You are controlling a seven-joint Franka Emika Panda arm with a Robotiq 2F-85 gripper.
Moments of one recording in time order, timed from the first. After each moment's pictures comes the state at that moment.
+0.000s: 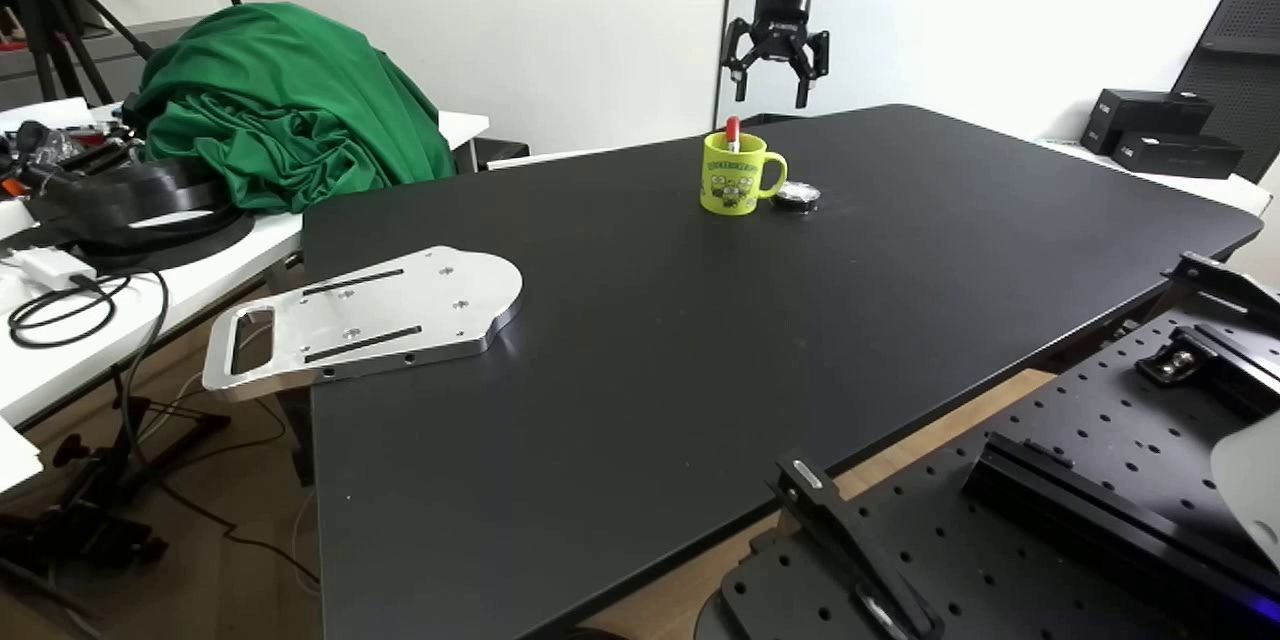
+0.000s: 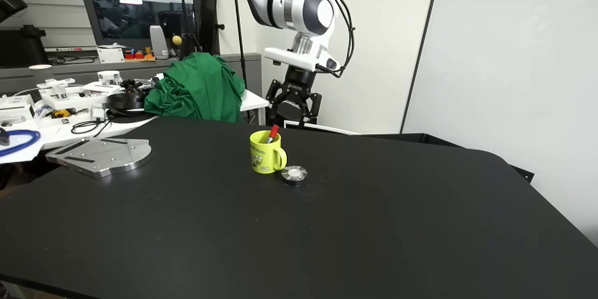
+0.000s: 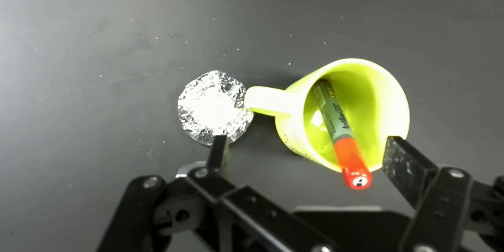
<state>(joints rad) -0.18 0.86 -0.09 -1.32 0.22 1.83 -0.01</state>
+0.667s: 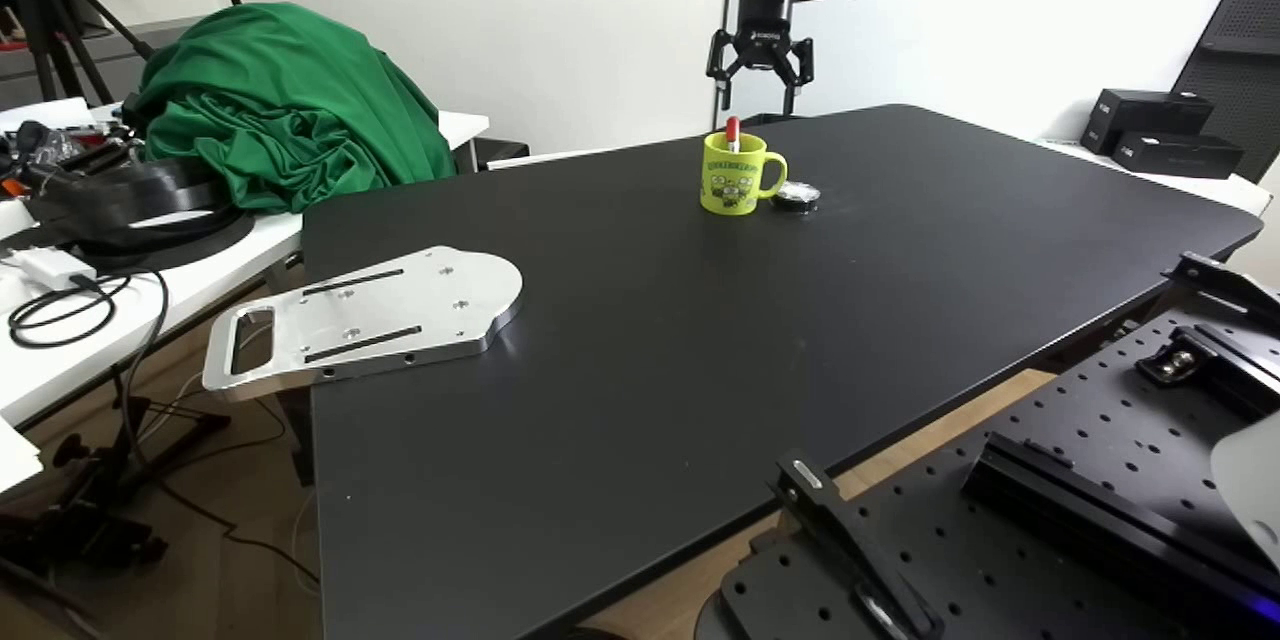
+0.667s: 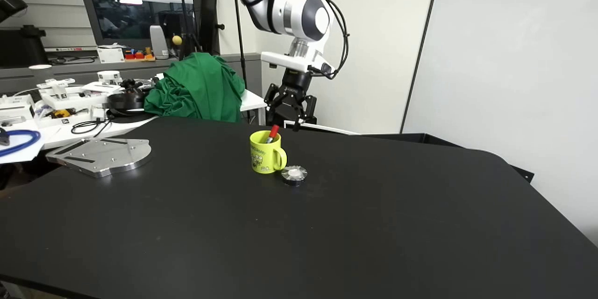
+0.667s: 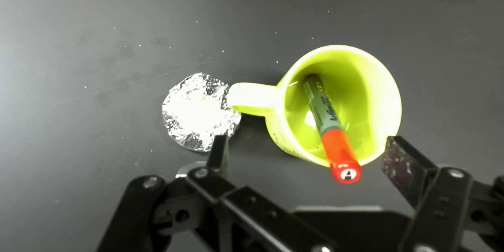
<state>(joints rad) -0.16 0.98 -0.09 -1.14 0.22 1.72 0.10</state>
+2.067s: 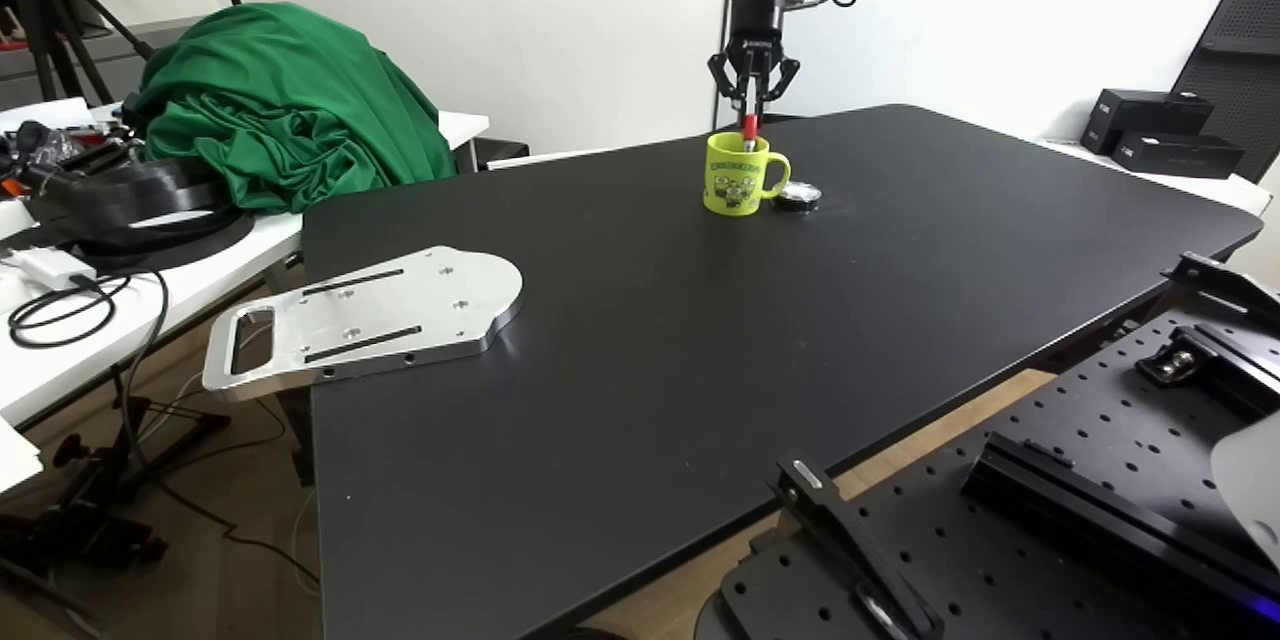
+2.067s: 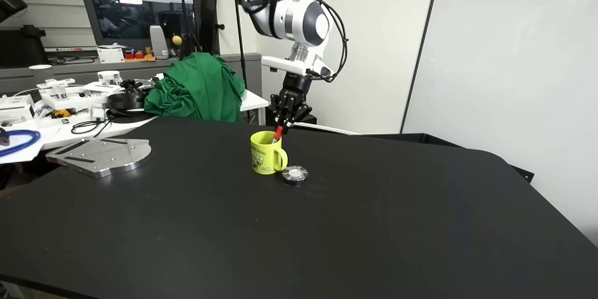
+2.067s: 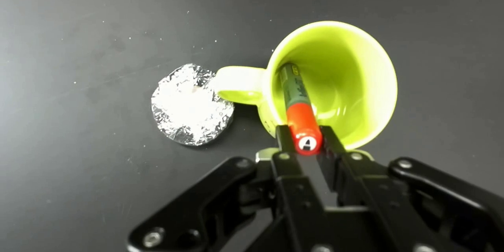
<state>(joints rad) -0.17 1.07 -0.09 -1.01 0.22 1.67 0.15</state>
